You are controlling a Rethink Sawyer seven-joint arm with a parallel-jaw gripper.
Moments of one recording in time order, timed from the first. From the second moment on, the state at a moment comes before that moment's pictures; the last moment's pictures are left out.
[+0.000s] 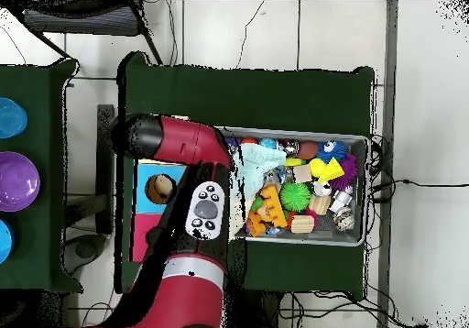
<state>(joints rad) 0.15 -0.36 -0.21 1.27 0.36 0.71 2.70</state>
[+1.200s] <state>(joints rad) 0.23 -0.49 -0.26 1.34 0.26 0.60 2.70</state>
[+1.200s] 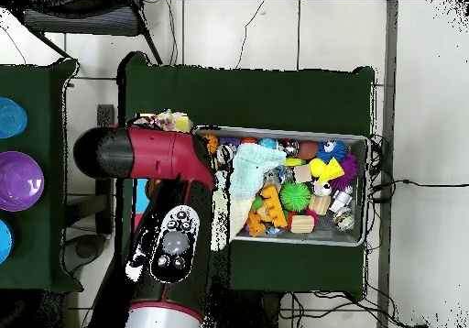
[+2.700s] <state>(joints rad) 0.20 -0.66 -0.27 1.41 0.24 0.66 2.70</state>
